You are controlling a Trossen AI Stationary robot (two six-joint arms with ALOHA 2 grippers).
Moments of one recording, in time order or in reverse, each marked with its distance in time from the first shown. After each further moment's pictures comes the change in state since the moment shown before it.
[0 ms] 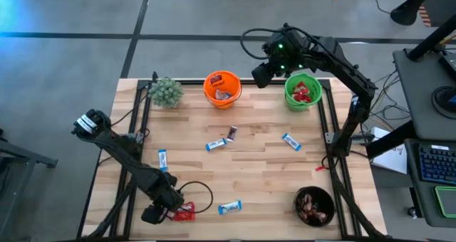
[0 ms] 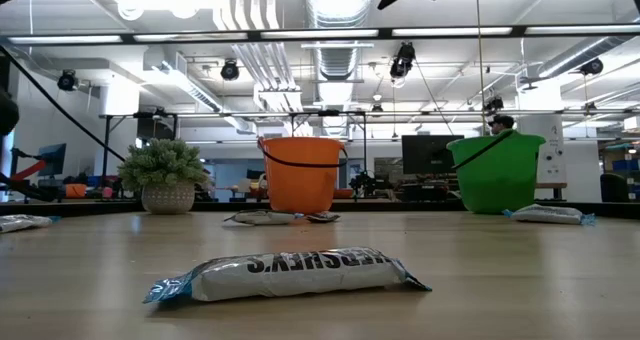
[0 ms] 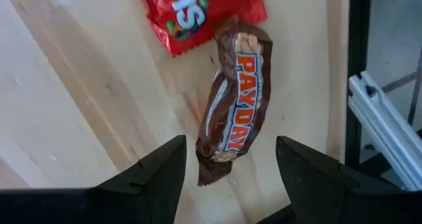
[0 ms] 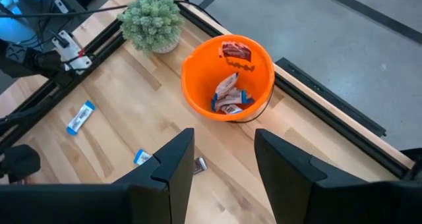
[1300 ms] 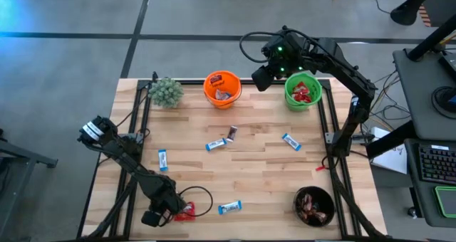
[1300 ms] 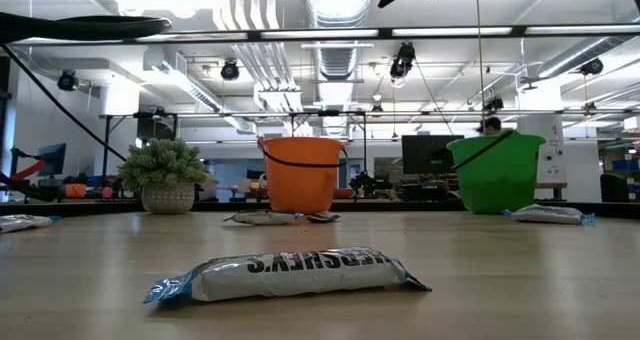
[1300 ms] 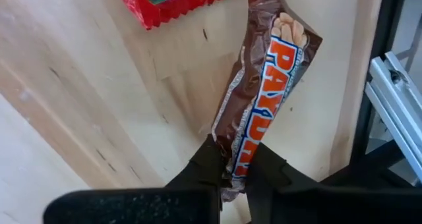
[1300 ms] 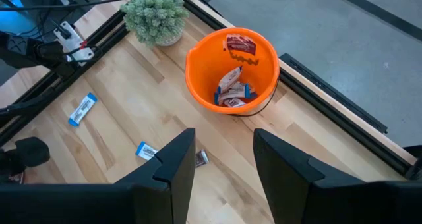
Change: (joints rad) left arm -0.017 0.110 -0.002 0.018 0.085 0.000; right arm 0.017 -0.002 0.000 -0.018 0.000 0.000
